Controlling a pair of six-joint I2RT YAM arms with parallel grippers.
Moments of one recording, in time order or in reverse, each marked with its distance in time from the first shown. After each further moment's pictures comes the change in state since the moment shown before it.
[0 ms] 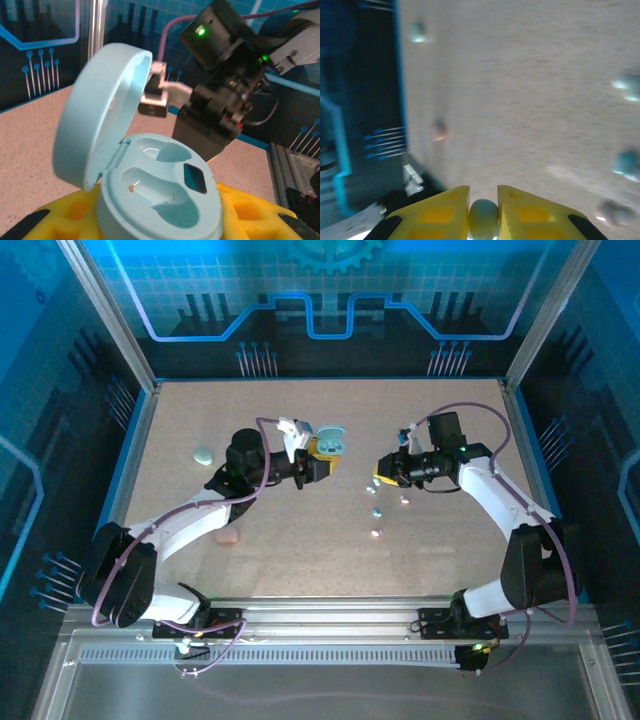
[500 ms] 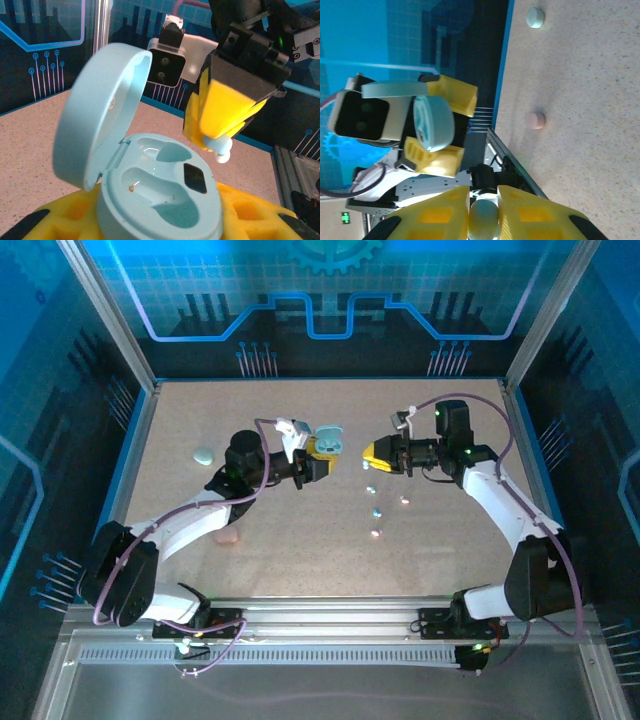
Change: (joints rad) left arm 0.005 0.007 -0.012 0.037 -0.008 -0.003; right arm 0.000 -0.057 0.000 0.283 -0.306 0.261
